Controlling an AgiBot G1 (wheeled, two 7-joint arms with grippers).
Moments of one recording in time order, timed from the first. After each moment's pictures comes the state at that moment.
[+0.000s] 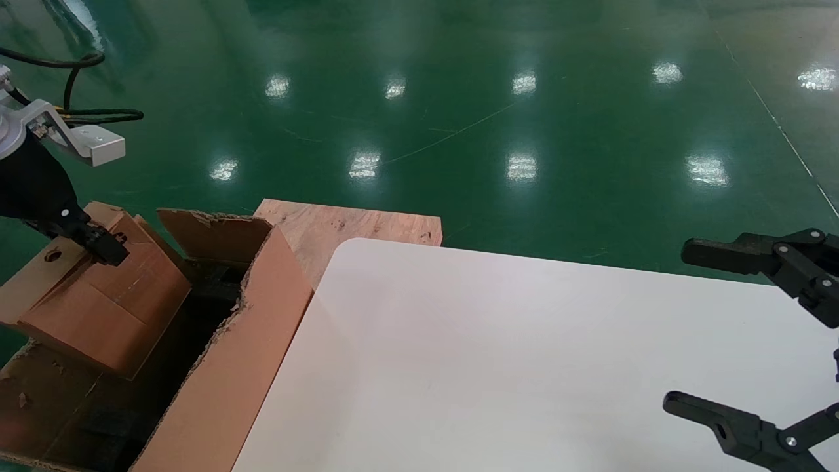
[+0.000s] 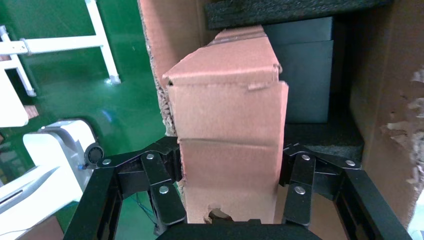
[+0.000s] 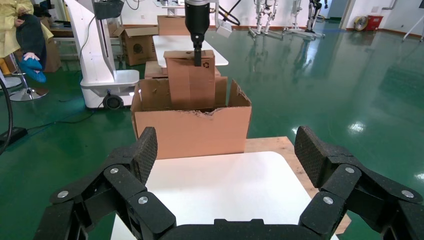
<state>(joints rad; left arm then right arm) -2.28 0.91 1.85 -0.28 1.71 1.53 -1.03 1.08 -0.60 -0.31 1.27 -0.71 -1.48 0.17</state>
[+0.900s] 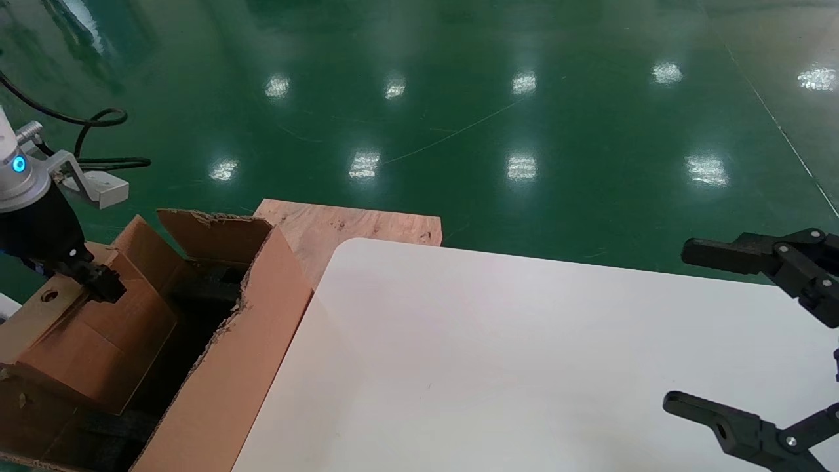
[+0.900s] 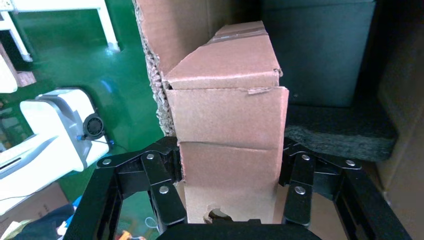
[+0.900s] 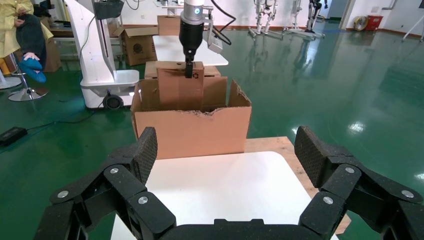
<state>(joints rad) -2.14 0.95 1.86 -0.13 1.72 1.48 -1.01 1.08 -0.60 -0.31 1.27 -0.71 -1.48 0.17</state>
